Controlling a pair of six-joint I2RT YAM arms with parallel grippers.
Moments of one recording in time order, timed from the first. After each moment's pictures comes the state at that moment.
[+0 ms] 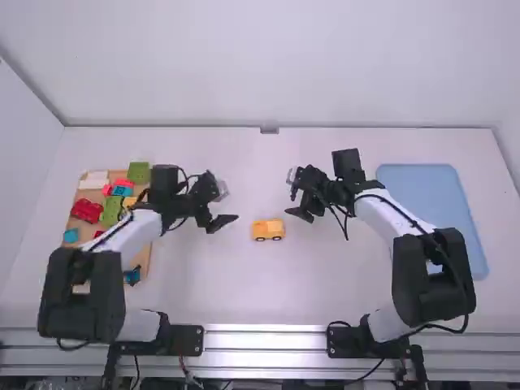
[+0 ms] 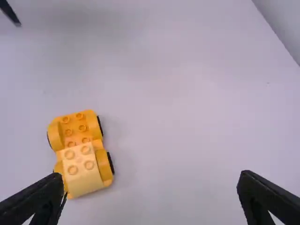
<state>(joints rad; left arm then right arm) -0.01 1.48 0.74 -0.11 0.84 0.80 0.22 1.66 0.98 -0.29 -0.72 -0.97</state>
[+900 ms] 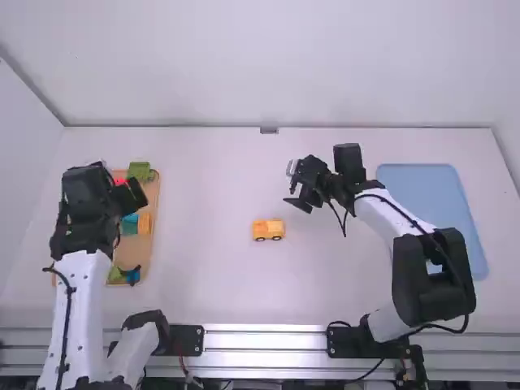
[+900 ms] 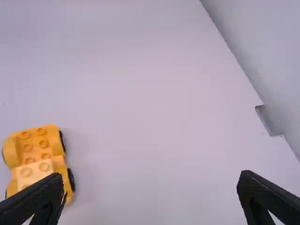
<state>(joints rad) 0.32 0.98 0.94 -0.68 -0.11 -0.19 0.22 1.66 0.98 -0.14 -0.69 -0.94</state>
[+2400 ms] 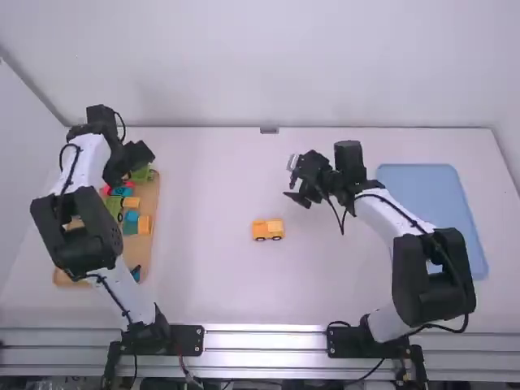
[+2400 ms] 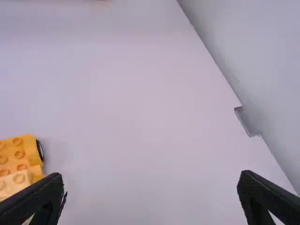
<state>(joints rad) 0.34 1.96 1.66 -0.93 0.06 -0.45 0.22 1.66 0.98 -0.05 -0.66 -0.88</state>
